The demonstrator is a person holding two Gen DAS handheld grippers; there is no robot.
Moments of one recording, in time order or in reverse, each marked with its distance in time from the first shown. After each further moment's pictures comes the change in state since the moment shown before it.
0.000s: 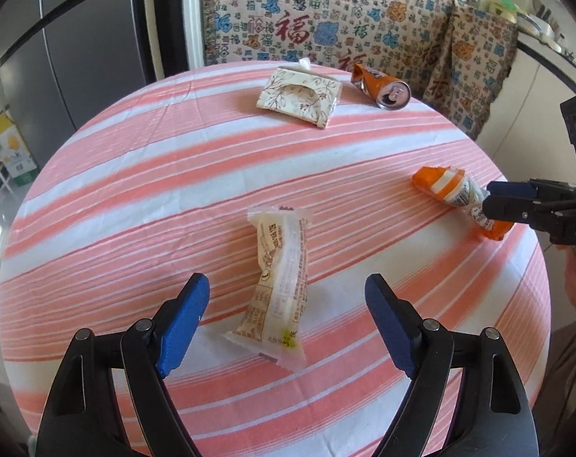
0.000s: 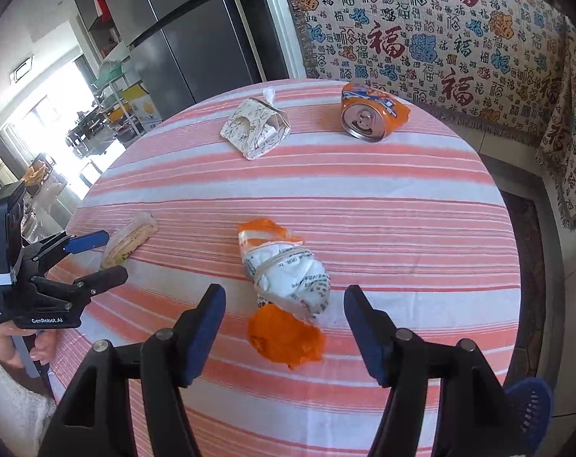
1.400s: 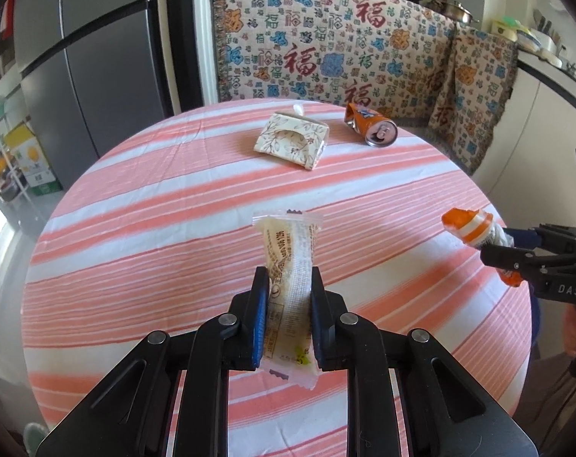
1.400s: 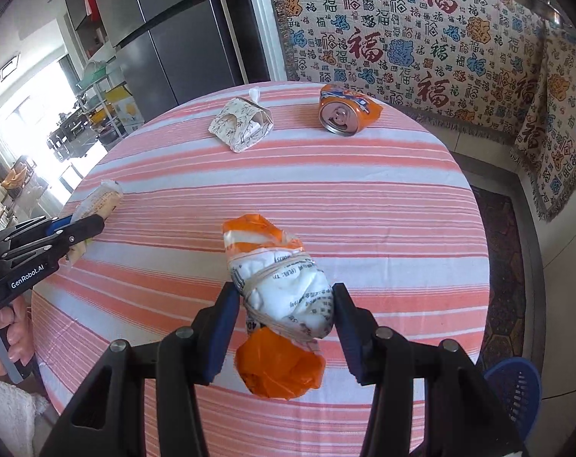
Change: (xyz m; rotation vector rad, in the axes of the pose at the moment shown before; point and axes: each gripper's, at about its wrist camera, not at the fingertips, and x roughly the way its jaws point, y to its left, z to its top) left arm -0.044 -0.033 0.005 -0.018 -0.111 0.062; right arm -0.032 0.010 -0.024 0.011 -0.028 -0.101
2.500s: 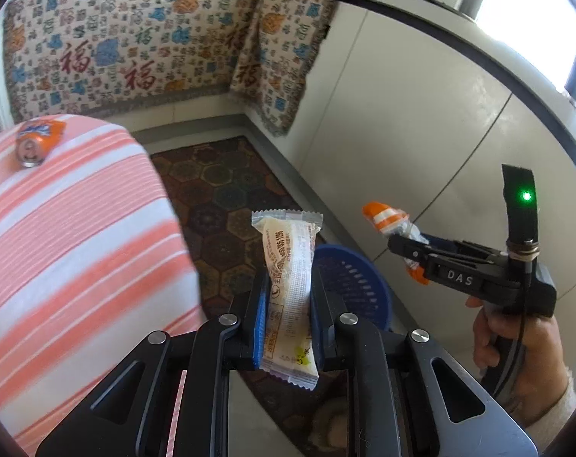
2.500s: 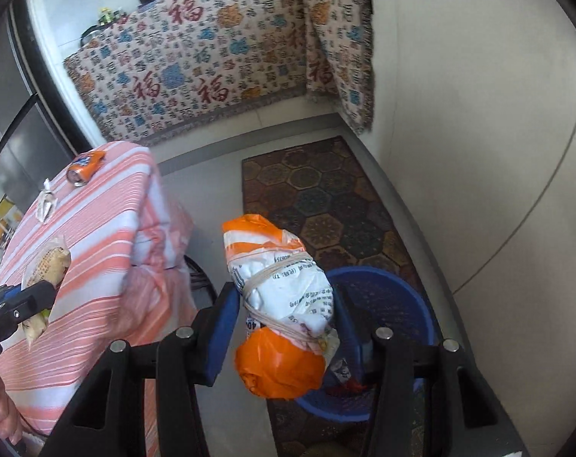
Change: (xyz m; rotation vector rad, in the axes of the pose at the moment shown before) left arm 0.024 -0.334 0.013 0.213 0.131 -0.524; right arm -0.127 -0.258 -0.136 0.489 -0.077 -0.354
